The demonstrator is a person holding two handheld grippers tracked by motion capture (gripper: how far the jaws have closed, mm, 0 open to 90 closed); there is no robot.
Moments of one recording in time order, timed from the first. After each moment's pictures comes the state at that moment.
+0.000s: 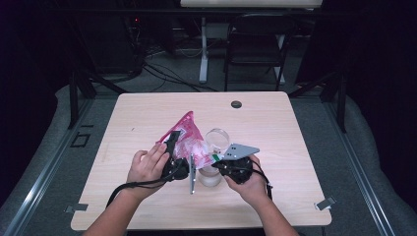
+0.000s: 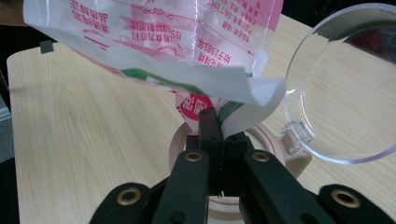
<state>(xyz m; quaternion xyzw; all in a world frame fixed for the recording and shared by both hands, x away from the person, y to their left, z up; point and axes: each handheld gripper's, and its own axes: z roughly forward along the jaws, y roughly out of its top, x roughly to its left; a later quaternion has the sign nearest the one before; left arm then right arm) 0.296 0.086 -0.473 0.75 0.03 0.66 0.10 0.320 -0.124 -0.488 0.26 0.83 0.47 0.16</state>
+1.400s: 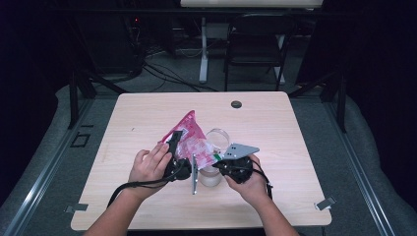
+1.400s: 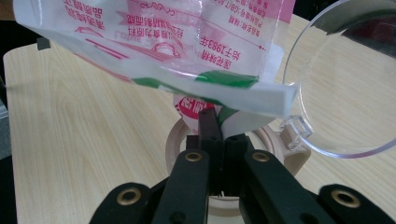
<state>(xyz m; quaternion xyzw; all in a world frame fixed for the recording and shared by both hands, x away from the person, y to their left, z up) 0.296 0.081 -0.473 0.75 0.02 0.66 0.10 0.322 -0.124 -0.490 0.26 0.83 0.47 0.16</state>
